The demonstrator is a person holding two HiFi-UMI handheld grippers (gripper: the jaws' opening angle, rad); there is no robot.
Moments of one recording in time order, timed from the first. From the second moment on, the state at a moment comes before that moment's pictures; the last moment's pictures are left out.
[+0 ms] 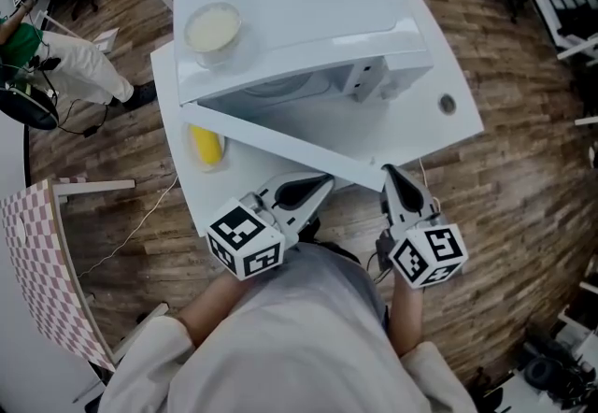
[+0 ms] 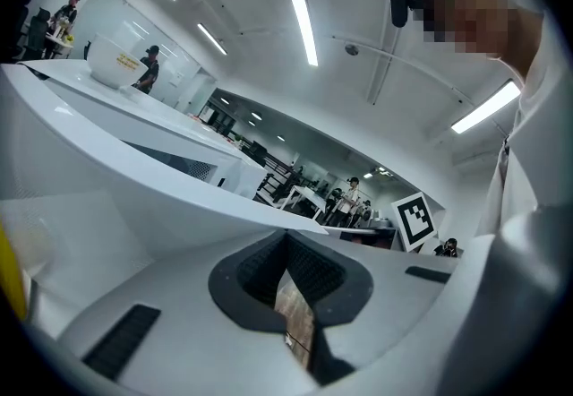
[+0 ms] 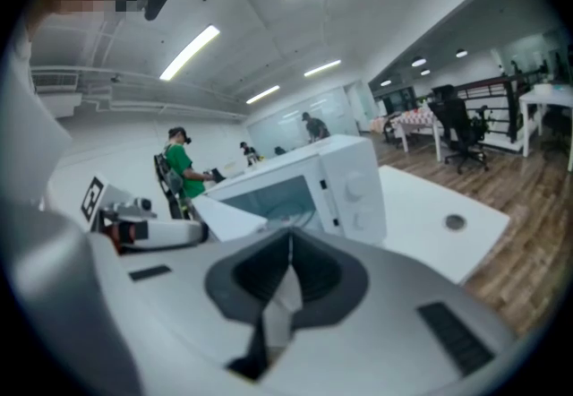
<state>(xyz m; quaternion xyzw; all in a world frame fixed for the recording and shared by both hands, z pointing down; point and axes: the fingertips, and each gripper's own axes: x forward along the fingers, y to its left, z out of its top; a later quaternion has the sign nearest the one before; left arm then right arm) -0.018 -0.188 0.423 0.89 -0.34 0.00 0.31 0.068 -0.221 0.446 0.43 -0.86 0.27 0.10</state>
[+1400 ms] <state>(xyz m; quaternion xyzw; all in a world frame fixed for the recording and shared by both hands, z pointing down) -0.025 -0.217 0.409 0.90 -0.30 -0.03 0.30 0.076 -0.258 0.458 0.44 -0.84 0.30 0.09</state>
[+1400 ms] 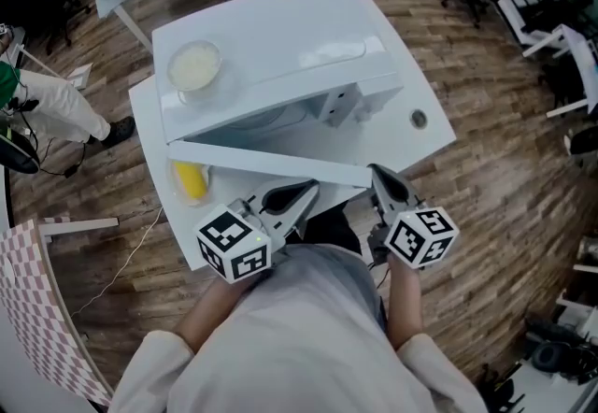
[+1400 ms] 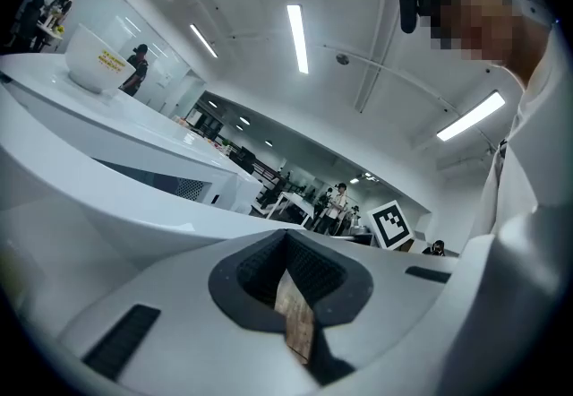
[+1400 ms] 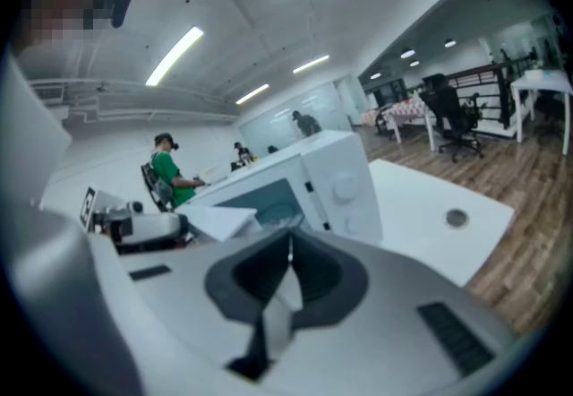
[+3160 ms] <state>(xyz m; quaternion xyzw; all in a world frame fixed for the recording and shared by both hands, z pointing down) -0.023 -0.267 0.423 0.88 -0.36 -0.02 0.31 0.058 -0.268 0.434 0.41 -0.87 0.21 0.14</state>
